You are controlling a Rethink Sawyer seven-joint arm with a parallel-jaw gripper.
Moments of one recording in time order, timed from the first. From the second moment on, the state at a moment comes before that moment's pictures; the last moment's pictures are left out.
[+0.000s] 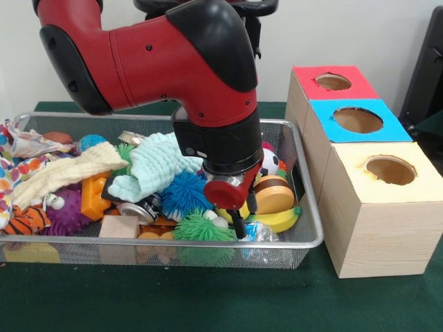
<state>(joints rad) -0.68 -0.34 0.71 1.37 -0.62 0.81 0.66</state>
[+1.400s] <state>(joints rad) -0.66 -0.30 0.68 1.35 -0.63 0.80 0.66</state>
